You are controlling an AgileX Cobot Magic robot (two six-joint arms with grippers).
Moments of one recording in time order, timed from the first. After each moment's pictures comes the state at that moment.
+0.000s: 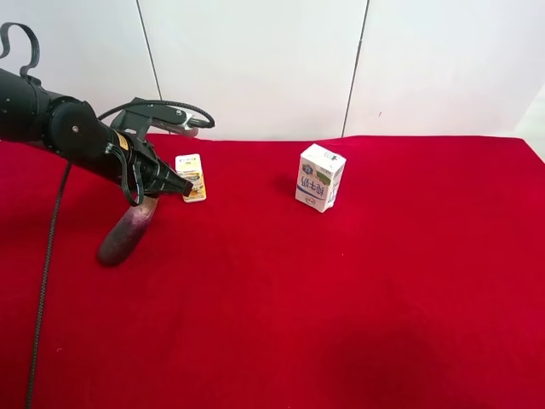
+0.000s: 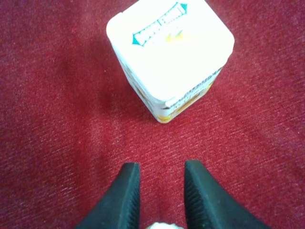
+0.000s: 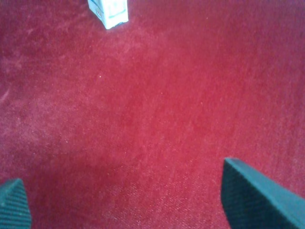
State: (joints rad) left arm -0.34 1.84 -0.95 0.01 0.09 0.04; right arm 0.36 0.09 -0.48 0.02 1.07 -0.06
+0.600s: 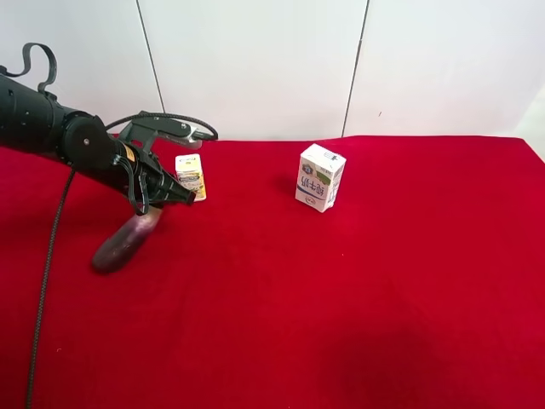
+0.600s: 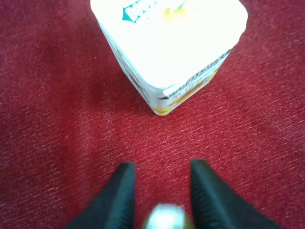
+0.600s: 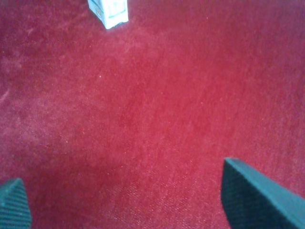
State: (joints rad) left arm -0.34 1.89 -0.95 0.01 0.07 0.04; right arm 0.36 0.09 -0.48 0.02 1.07 -0.06
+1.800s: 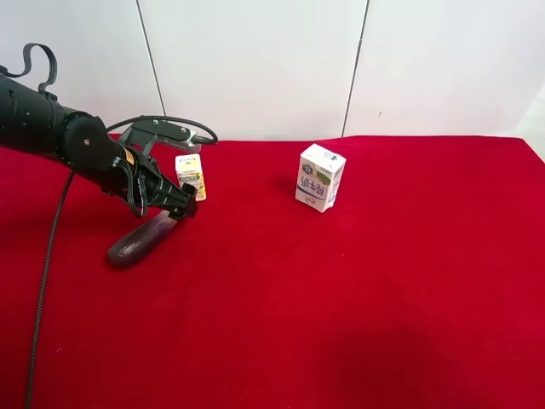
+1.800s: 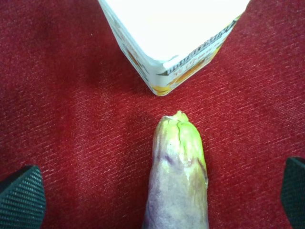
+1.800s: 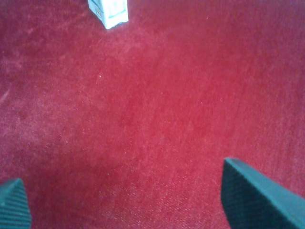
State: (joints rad) left arm -0.34 1.89 -0.95 0.01 0.11 0.03; right arm 0.36 0.09 -0.48 0.02 1.07 -0.06
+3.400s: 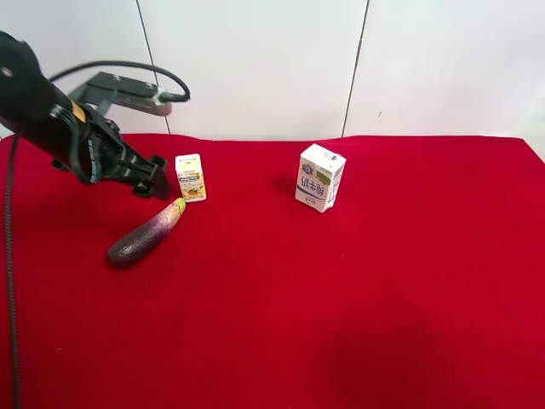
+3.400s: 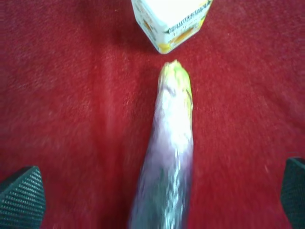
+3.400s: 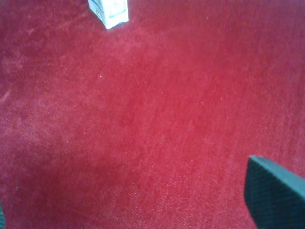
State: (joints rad) left arm -0.34 1.56 -0.95 0.00 0.50 0.02; right arm 0.36 0.09 -0.48 0.02 1.07 -0.06
